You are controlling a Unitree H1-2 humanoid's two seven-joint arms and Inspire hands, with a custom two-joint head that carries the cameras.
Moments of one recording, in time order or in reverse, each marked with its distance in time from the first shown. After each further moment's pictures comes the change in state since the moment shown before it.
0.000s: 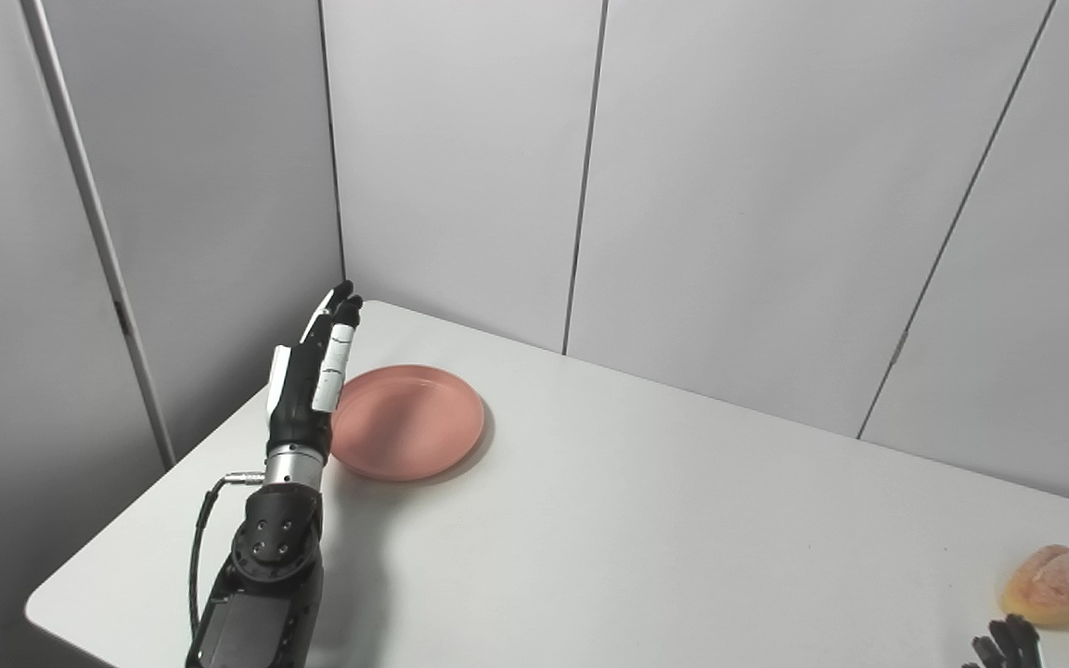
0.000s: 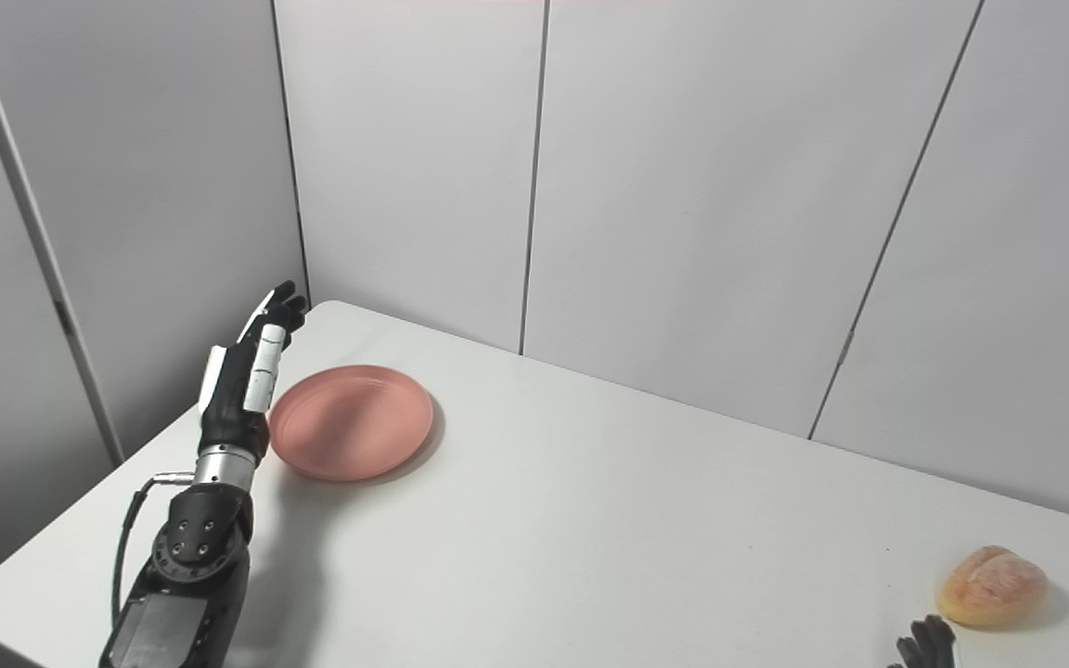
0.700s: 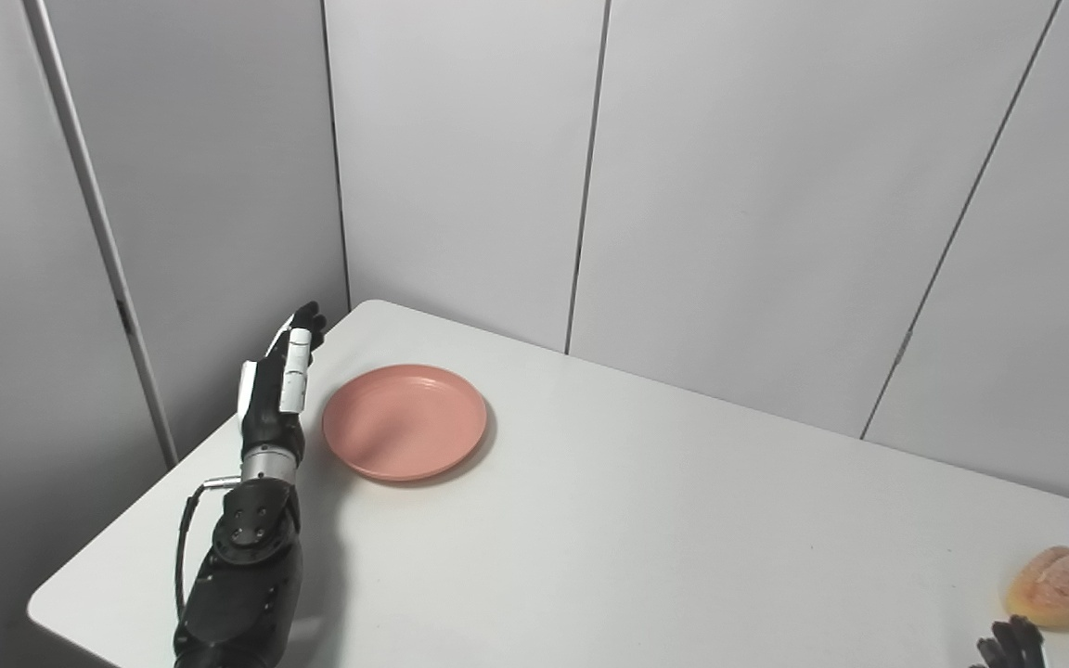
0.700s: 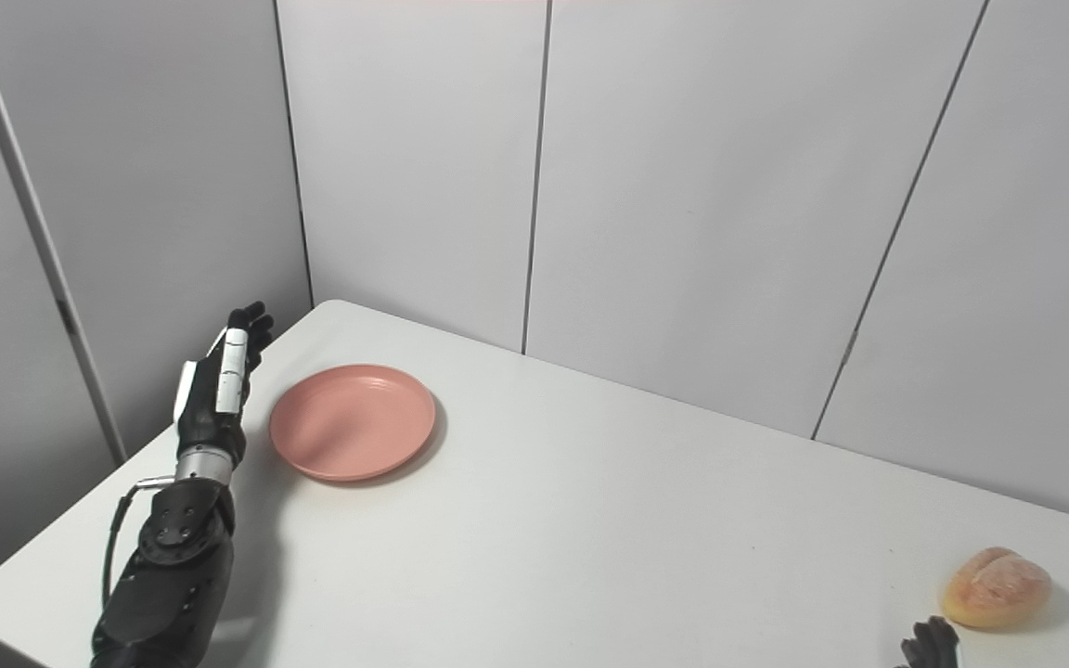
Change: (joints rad) left arm -0.079 0.056 0.033 0.319 -0.084 -0.121 0.001; right arm 0.006 -0.002 0.001 -0.013 0.014 0.000 0.012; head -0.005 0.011
